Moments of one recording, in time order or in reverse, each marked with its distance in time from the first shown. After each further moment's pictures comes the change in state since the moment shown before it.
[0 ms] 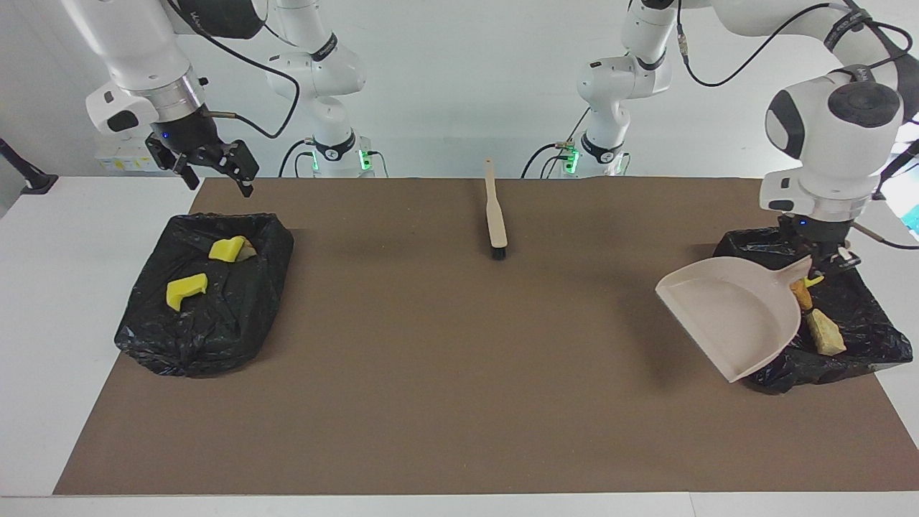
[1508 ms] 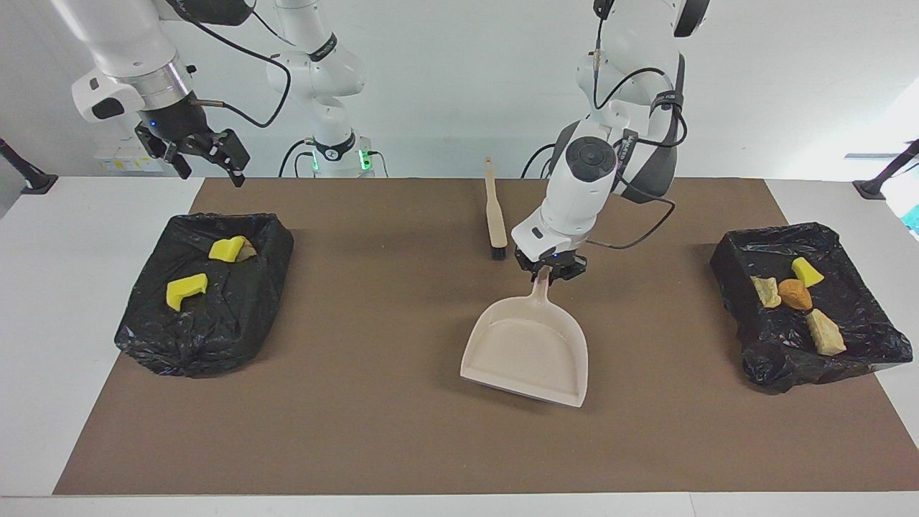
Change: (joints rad) left arm -0.358 0.198 0.000 0.080 -0.350 0.059 -1.132; right arm -0.075 -0.001 0.076 0.027 0.004 -0.031 0.000
